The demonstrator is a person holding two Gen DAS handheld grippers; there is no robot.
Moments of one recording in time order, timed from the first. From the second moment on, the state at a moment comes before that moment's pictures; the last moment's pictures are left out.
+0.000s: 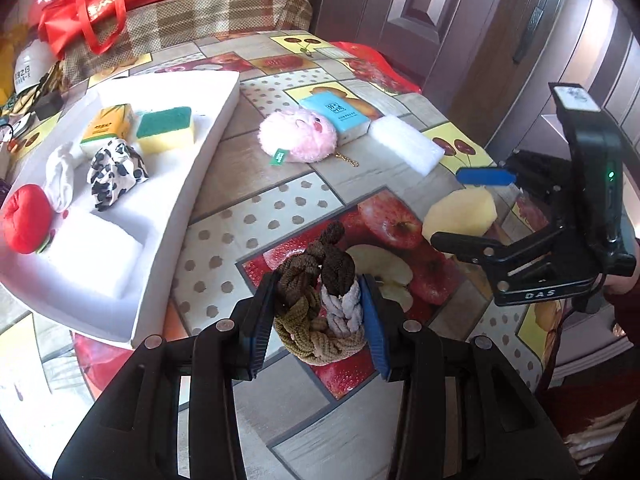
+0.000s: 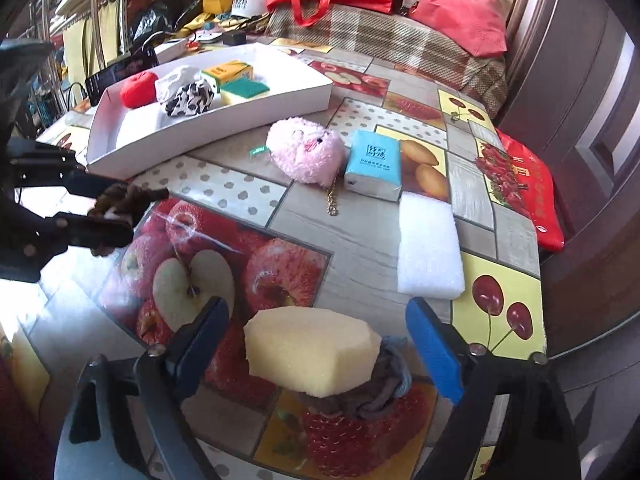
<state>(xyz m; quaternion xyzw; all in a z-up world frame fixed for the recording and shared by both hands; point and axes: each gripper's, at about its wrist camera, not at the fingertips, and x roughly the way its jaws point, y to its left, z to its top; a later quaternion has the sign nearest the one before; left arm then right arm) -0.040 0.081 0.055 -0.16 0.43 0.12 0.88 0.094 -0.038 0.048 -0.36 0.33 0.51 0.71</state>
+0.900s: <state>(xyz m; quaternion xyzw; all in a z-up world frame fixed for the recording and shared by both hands) -0.248 0.144 0.307 -0.10 0.12 0.36 0.92 0.059 -0.078 0.287 0.00 0.12 0.56 0.82</state>
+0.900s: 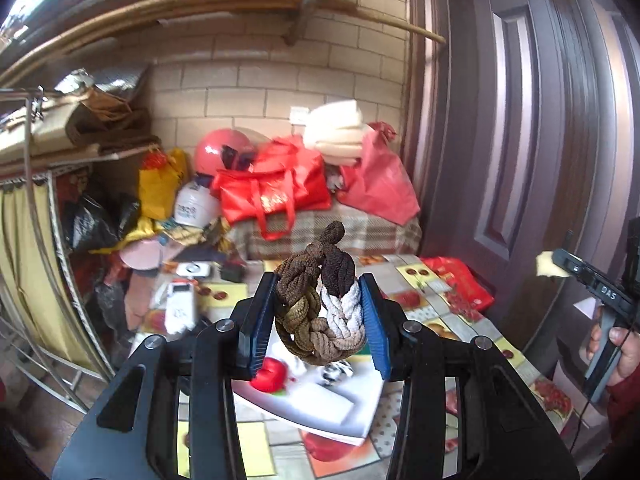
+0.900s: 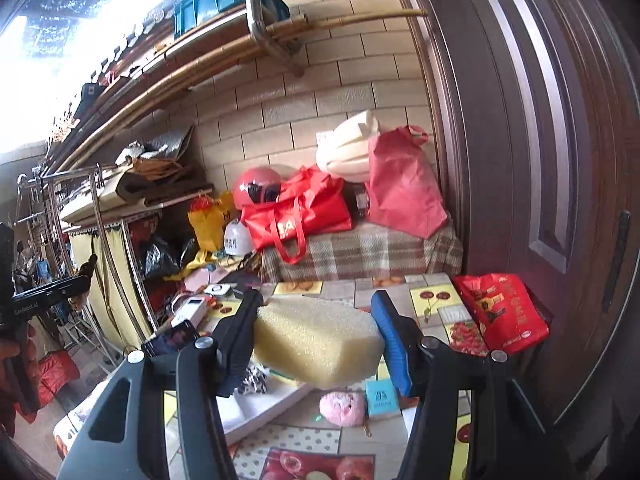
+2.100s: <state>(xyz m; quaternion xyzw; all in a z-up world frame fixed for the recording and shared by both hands) -0.317 0.198 0.409 -0.04 0.03 0.35 0.94 0.003 -0.029 0.361 0.07 0.04 0.58 0.81</state>
